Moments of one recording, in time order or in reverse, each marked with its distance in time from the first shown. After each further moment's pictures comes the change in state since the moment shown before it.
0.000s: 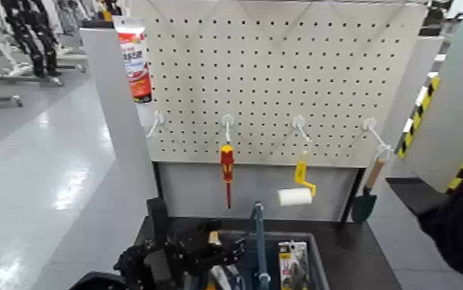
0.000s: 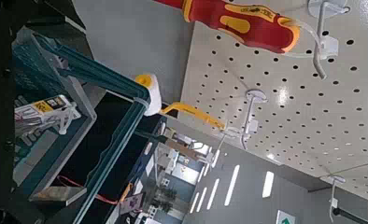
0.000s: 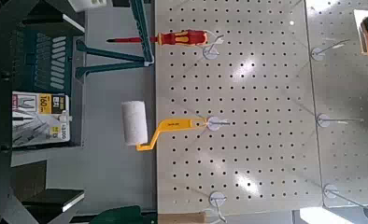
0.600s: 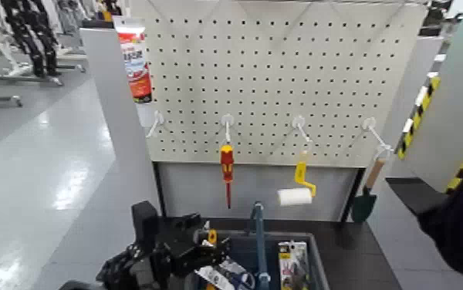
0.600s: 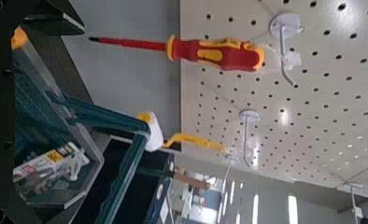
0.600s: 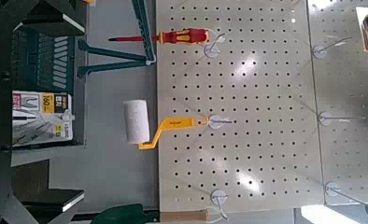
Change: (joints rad) left arm 0.115 0.005 0.086 -0.132 -0.200 -0.070 0.159; right arm 0.004 0.002 0.002 0.000 0.000 0.003 -0.009
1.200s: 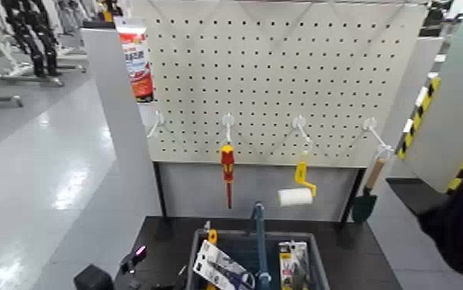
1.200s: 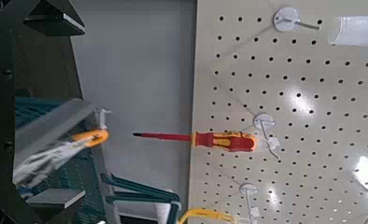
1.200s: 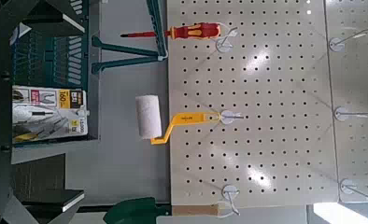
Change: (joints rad) left arm 0.305 -0.055 0.168 -0.078 -0.157 -0.273 0.236; right arm 0.024 -0.001 0.002 -0.028 0.000 0.055 -0.026
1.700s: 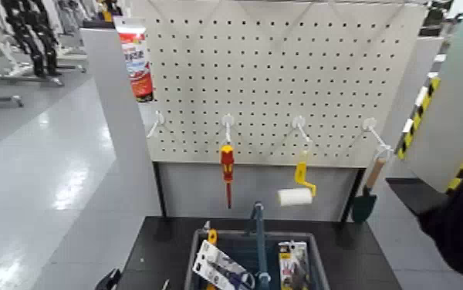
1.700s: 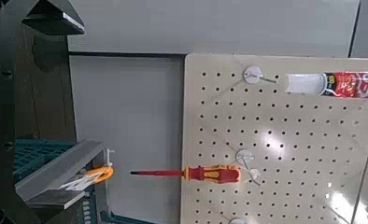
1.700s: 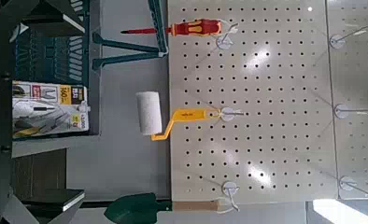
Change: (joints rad) left arm 0.100 -0.098 0.054 0.068 -0.091 -0.268 0.146; right arm 0.010 0.001 -0.007 -0.010 0.001 0.002 -0.002
